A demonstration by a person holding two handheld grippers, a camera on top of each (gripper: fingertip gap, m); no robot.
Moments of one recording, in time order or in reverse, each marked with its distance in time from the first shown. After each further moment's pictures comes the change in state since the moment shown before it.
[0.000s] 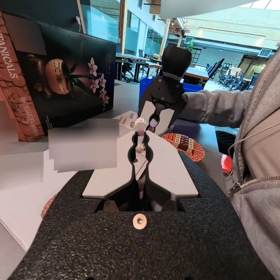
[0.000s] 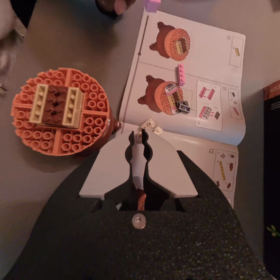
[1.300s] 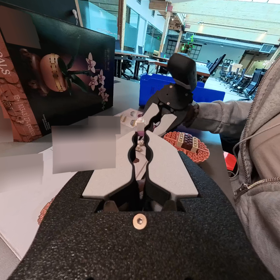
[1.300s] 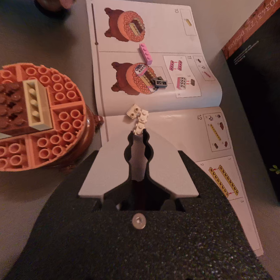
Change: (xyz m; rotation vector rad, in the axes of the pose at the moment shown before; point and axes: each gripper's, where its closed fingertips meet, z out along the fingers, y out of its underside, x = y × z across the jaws) left arm -0.003 0.006 0.008 -0.016 0.001 0.008; right arm 0.014 0.022 -0.002 0.025 0.285 0.212
